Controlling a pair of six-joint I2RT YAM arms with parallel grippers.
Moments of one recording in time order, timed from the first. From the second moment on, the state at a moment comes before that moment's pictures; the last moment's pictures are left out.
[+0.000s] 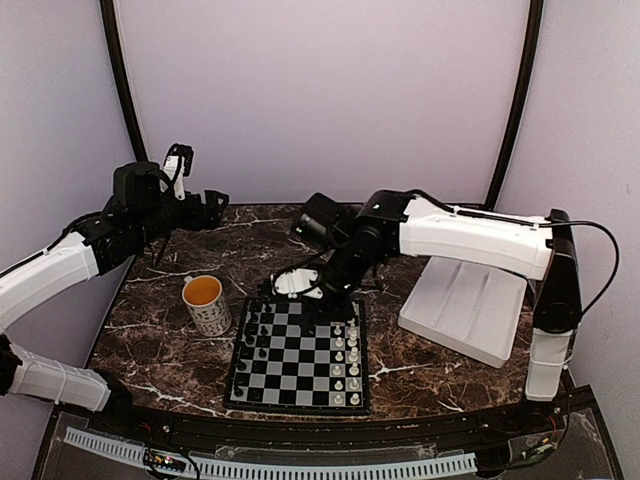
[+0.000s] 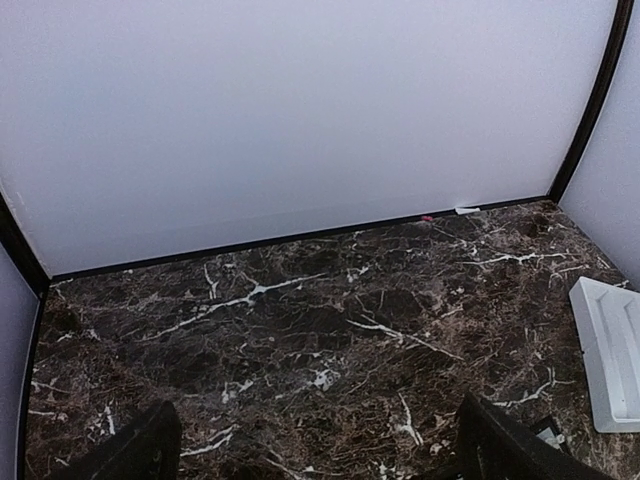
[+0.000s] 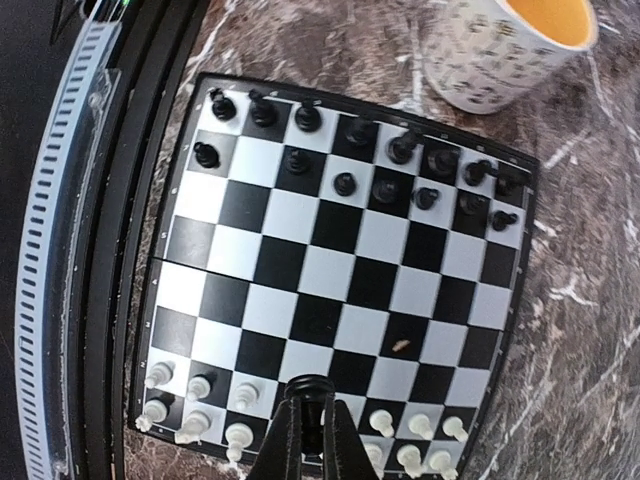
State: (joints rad) left arm -0.50 1.16 0.99 -0.13 -0.17 -0.13; right arm 1.09 1.92 1.80 -1.02 -0.27 -0.64
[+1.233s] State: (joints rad) left arm -0.46 1.08 0.95 -0.14 -0.10 -0.13; right arm 1.32 2.39 2.17 -1.08 -0.10 -0.63
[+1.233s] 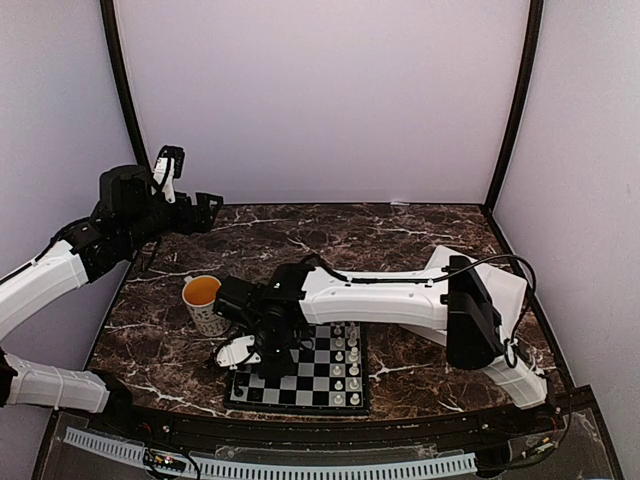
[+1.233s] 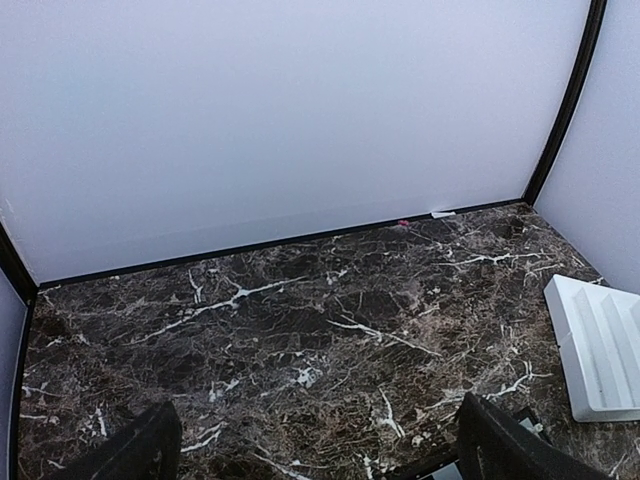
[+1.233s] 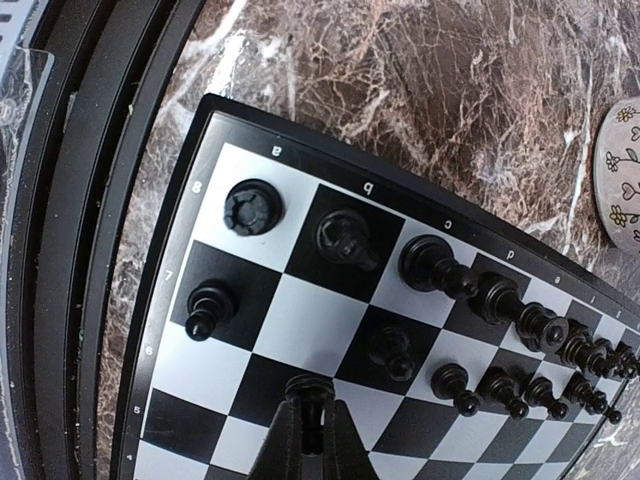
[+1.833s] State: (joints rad) left arm -0.45 1.08 0.95 -0.15 -0.07 -0.14; right arm 1.32 2.44 2.21 -1.08 -0.12 -0.62
